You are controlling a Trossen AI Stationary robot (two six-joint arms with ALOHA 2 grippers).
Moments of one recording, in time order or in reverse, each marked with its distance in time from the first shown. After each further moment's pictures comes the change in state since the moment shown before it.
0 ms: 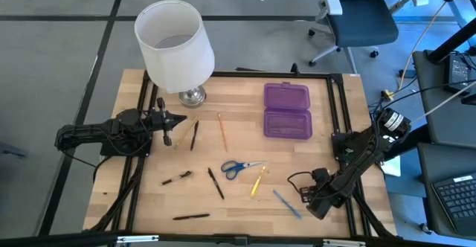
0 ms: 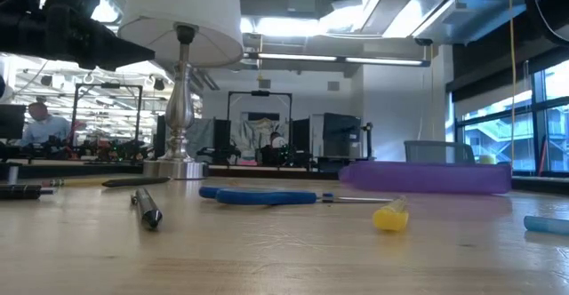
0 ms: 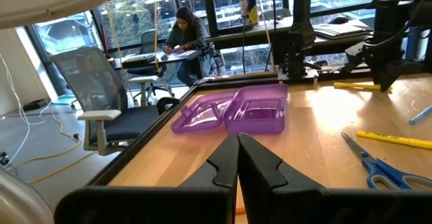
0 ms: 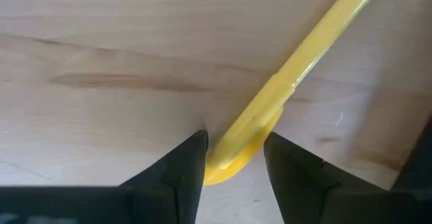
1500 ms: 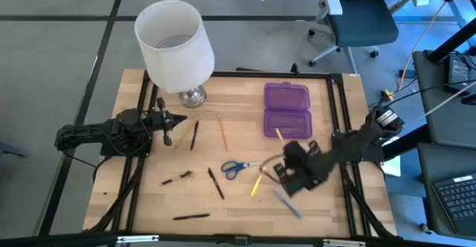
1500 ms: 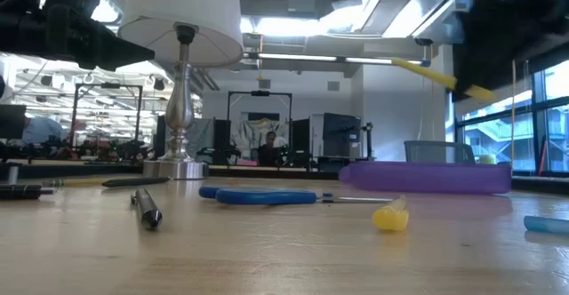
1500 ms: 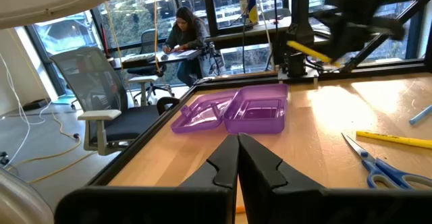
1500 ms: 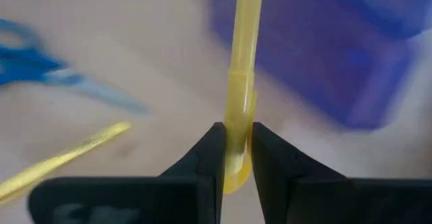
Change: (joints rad) left arm 0.000 0.000 0.000 -0.001 0.000 0.001; right arm -0.355 0.005 0.420 -0.552 0.656 -0.802
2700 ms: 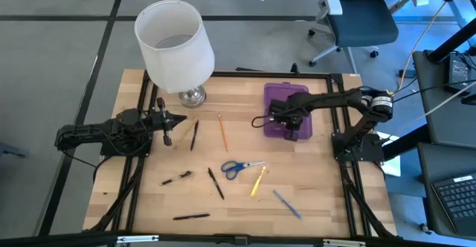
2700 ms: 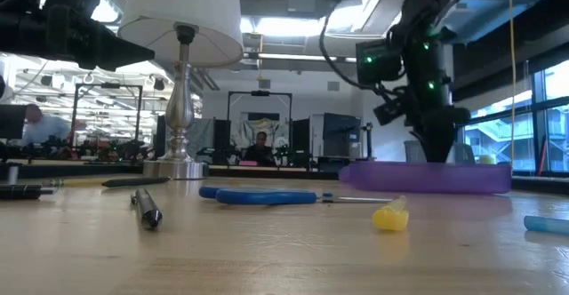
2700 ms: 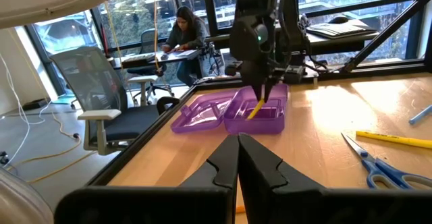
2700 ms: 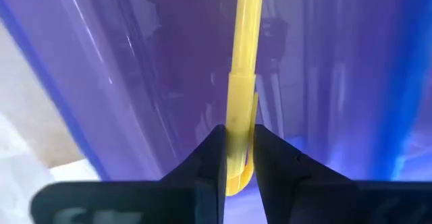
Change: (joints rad) left arm 0.000 0.000 0.000 0.000 0.000 -0.002; right arm -0.831 -0.003 -0.300 0.386 -0.455 -1.563
